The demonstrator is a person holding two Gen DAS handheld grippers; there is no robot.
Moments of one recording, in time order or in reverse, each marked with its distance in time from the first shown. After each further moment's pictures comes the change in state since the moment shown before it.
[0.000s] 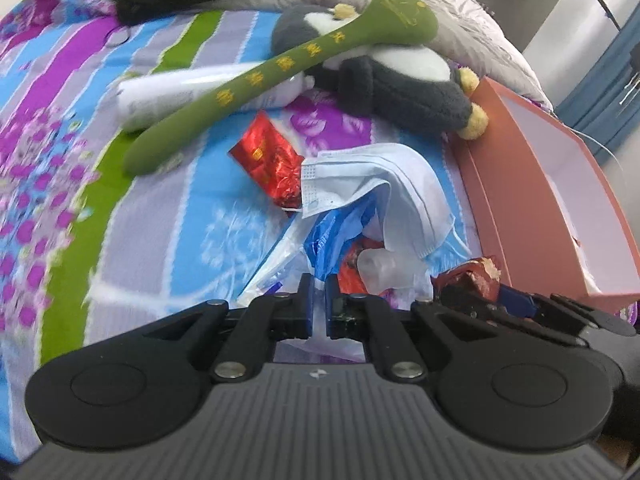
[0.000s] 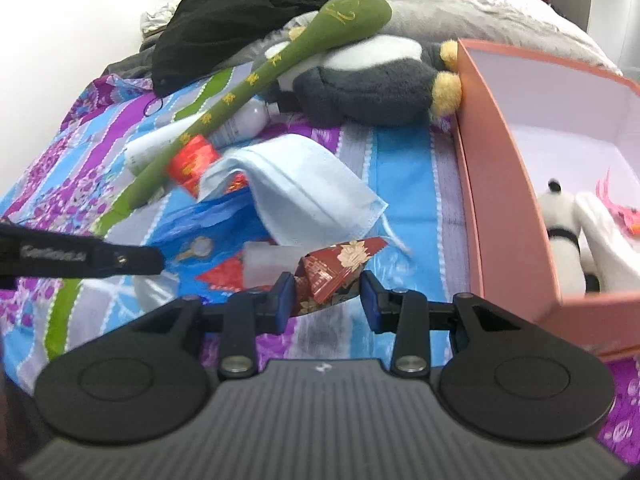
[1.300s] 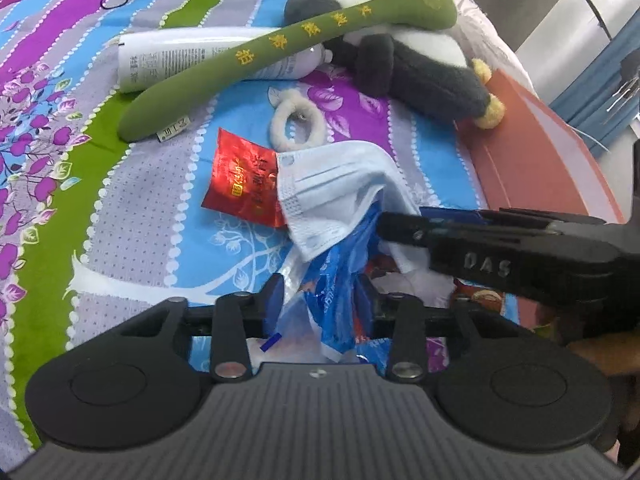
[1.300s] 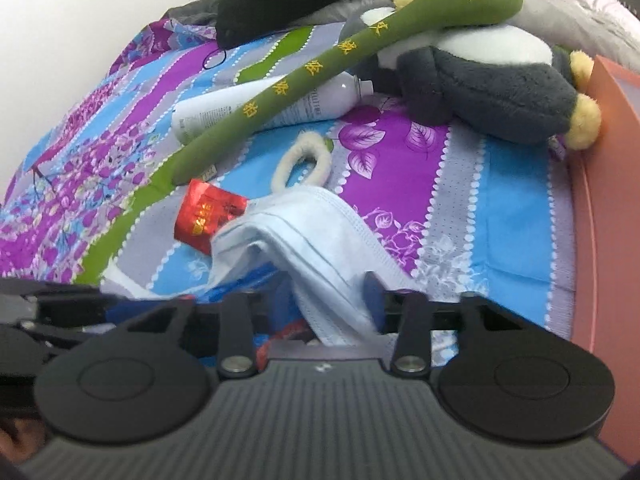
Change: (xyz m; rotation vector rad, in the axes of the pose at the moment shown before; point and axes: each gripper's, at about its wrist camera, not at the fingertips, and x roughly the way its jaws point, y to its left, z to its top) left arm 0.040 0.040 -0.008 -0.028 0.019 -0.083; right arm 0.070 0.045 0.046 -0.163 0.116 0.164
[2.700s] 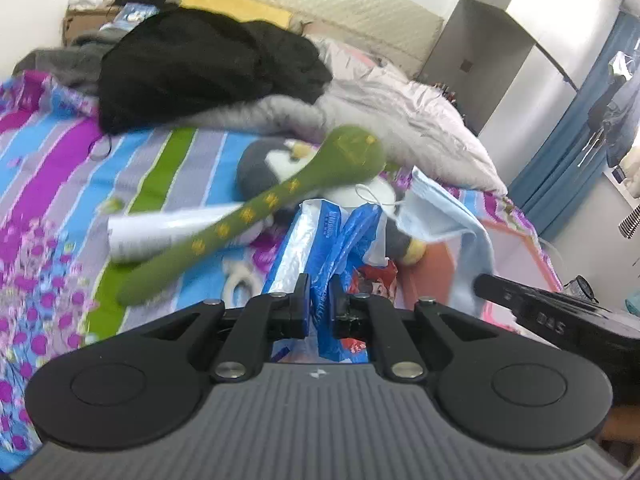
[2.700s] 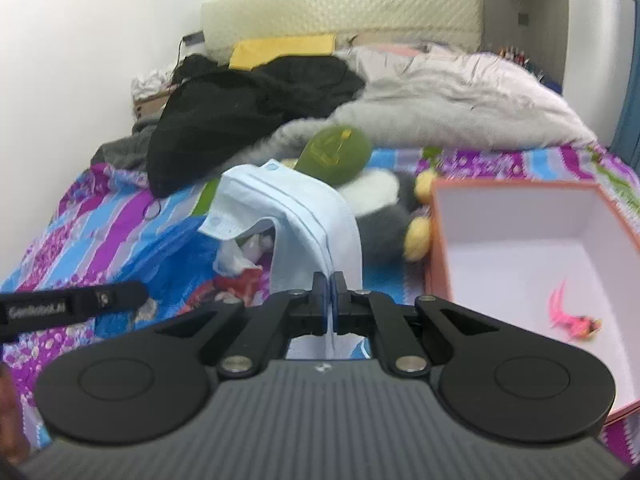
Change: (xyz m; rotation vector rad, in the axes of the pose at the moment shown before) left arm -0.119 -0.074 0.084 0.057 -0.276 -0.032; right arm -0.156 -0.026 0.036 0.170 -0.313 -0.236
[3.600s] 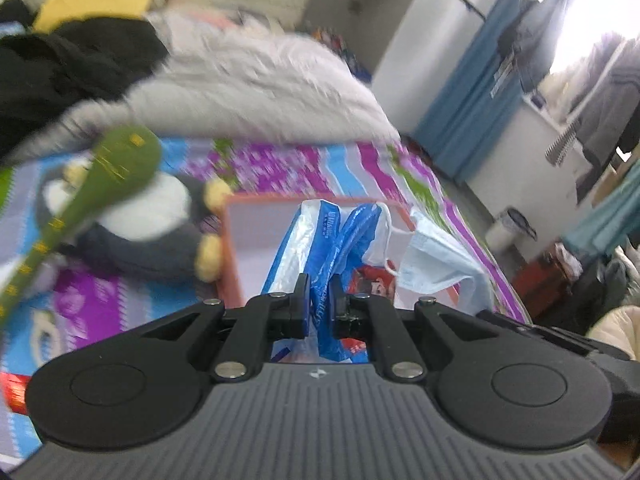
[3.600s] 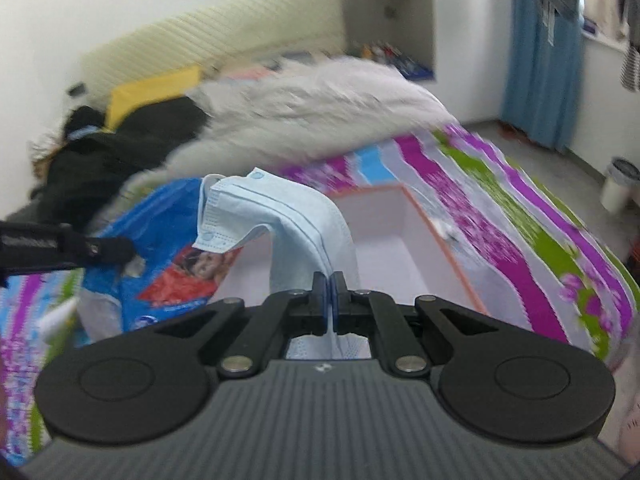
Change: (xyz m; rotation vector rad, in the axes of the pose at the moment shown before) left arm 0.095 -0.236 0.031 0.191 0.171 -0.230; right arm -0.067 -0.191 0.005 0.208 -0.004 -0.281
